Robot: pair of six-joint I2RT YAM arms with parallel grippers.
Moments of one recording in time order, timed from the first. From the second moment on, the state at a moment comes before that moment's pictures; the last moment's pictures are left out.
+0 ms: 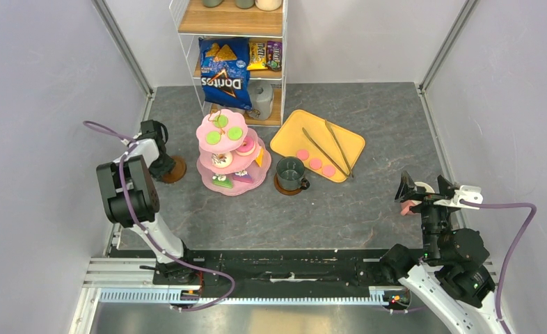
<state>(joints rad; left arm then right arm) 0.27 1.78 1.11 -0.54 -0.33 -0.60 0.69 0.02 0.63 -0.40 0.79 -0.05</state>
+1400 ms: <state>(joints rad) -0.73 1.28 0.66 -0.80 -0.34 -1.22 0.69 0.02 0.63 -0.41 0.78 -0.04</state>
